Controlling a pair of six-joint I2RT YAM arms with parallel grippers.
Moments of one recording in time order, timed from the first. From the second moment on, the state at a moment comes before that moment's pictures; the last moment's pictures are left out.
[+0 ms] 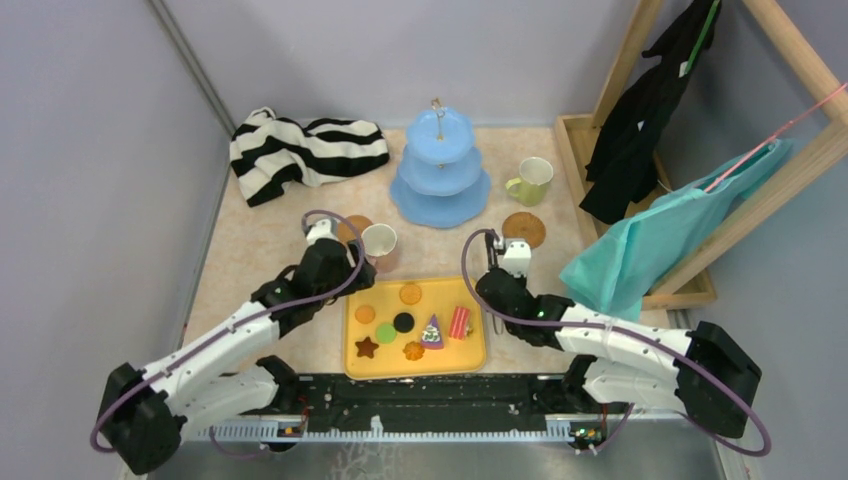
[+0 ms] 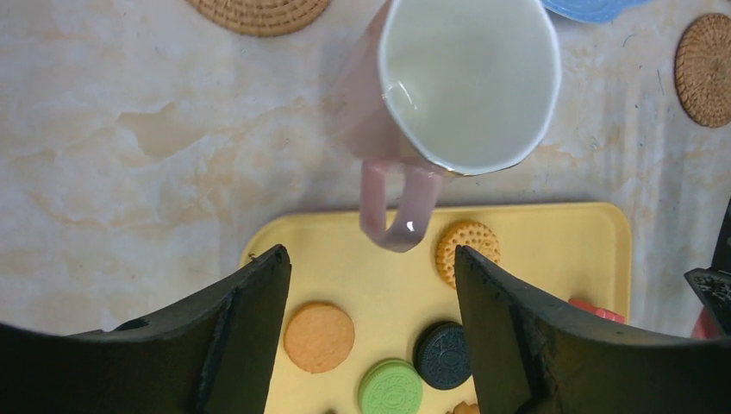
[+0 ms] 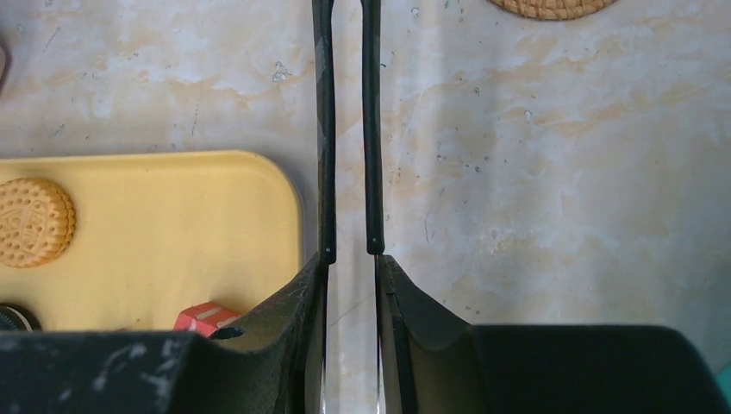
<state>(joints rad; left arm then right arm) -0.66 0.91 0.55 -0.32 -0.31 -0.76 0.96 1.04 0.47 -0.25 0.64 0.69</state>
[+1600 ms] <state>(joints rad) -0.77 1.28 0.69 -0.16 -0.45 -0.51 0.96 0.97 0.55 -0.37 0.69 0.63</state>
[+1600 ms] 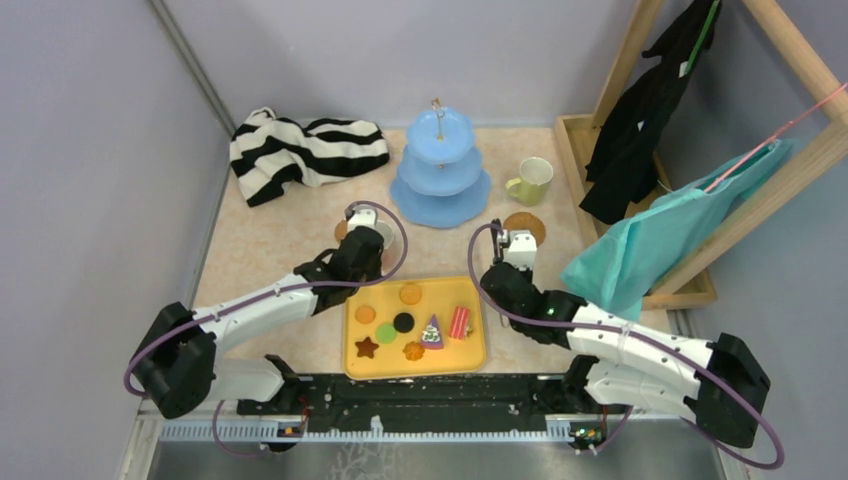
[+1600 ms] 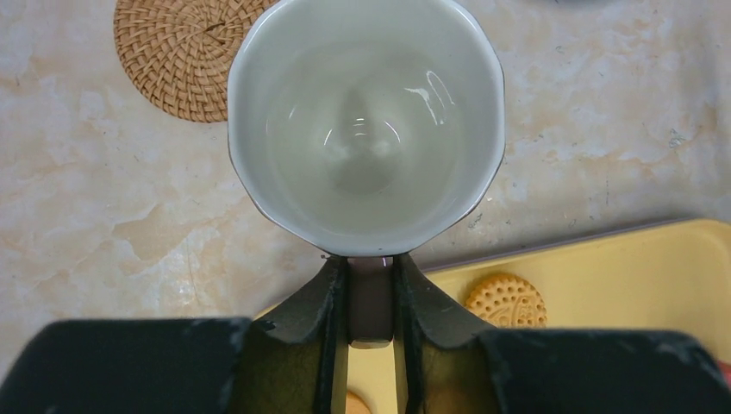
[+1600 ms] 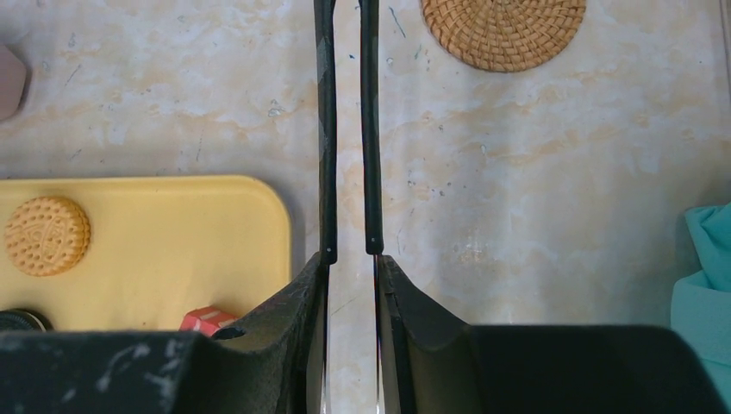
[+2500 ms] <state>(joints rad) -0.90 1.56 1.03 -0.08 -0.28 -0.31 0.96 0.86 0.70 -0.51 0.82 0.59</state>
